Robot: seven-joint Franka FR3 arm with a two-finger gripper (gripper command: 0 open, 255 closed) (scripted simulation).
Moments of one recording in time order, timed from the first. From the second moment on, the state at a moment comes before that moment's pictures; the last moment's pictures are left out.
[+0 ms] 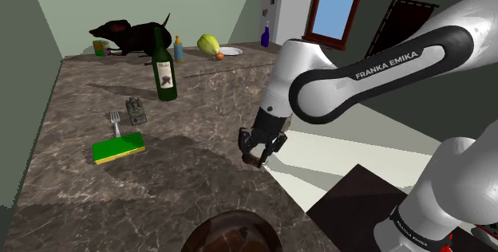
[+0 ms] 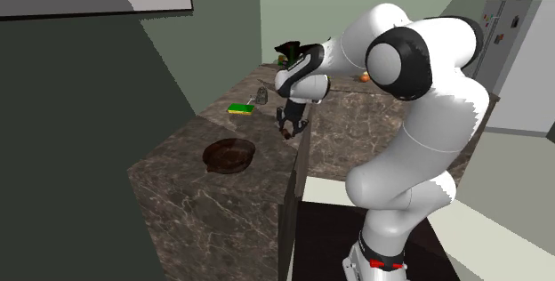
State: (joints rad) arm 0.16 -0.26 0.47 -2.46 0.39 2.39 0.77
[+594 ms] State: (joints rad) arm 0.15 -0.33 0.44 -2.39 0.38 2.25 0.78
